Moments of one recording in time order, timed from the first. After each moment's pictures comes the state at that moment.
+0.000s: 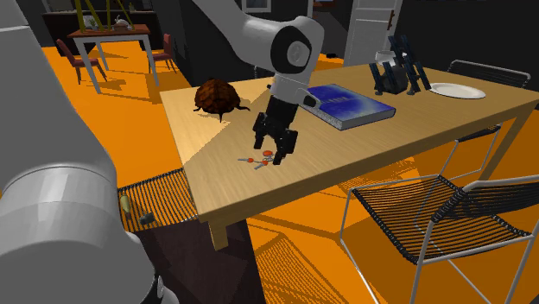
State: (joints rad) arm 0.25 -0.04 0.34 -2.30 0.12 1.91 0.18
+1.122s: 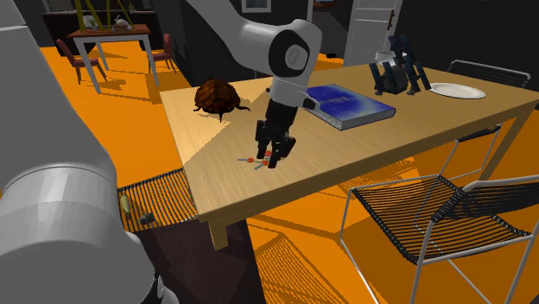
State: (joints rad) arm 0.25 -0.04 0.34 -2.33 0.11 1.94 0.19
